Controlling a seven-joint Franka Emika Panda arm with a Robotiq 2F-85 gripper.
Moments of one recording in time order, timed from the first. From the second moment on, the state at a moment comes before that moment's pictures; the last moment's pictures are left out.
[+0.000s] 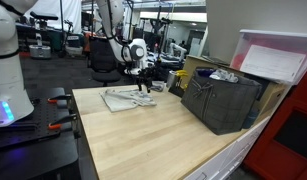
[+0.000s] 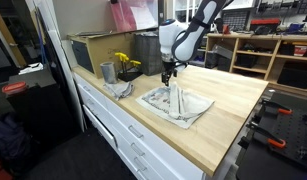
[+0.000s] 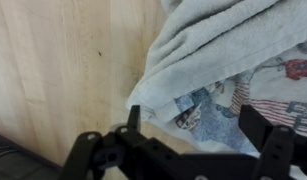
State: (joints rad) arm 0.24 0.62 -0.20 -1.95 -0.37 2.69 0.29
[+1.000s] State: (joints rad) arm 0.25 0.84 -0.28 -1.75 -0.37 2.68 0.30
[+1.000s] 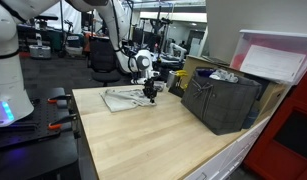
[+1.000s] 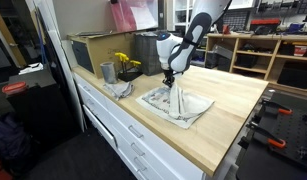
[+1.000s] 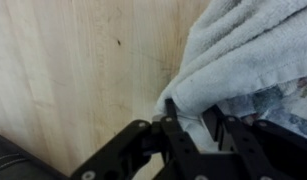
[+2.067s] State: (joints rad) arm 0.15 0.73 -0.16 -1.76 -0.30 2.41 0.18
